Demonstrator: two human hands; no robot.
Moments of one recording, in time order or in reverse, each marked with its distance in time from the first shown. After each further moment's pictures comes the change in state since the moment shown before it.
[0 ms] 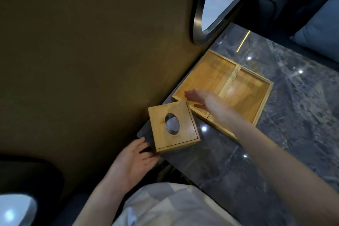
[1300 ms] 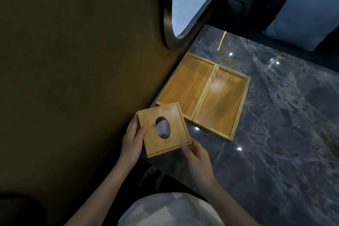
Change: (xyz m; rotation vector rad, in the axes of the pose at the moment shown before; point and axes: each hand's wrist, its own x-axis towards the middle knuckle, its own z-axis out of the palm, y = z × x) left_hand 0.068 0.014 0.025 0.814 0.053 0.654; right_hand -0.099 0.074 0.075 0.345 0.414 -0.008
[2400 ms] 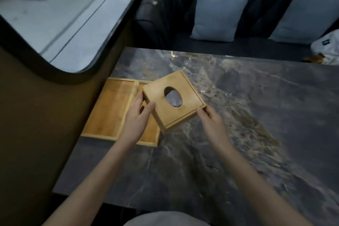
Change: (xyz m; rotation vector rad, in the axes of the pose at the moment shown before) left_hand -0.030 0.138 0.223 0.227 -0.292 0.501; right_hand -0.021 -0.077 -0.251 0.041 0.376 -0.207
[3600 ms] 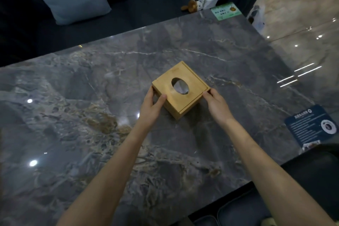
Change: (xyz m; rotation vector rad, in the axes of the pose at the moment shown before) left_hand 0.003 0.093 0.498 -0.128 -0.676 -0.043; right_hand 0.027 0.135 -0.459 -0.027 0.427 0.295
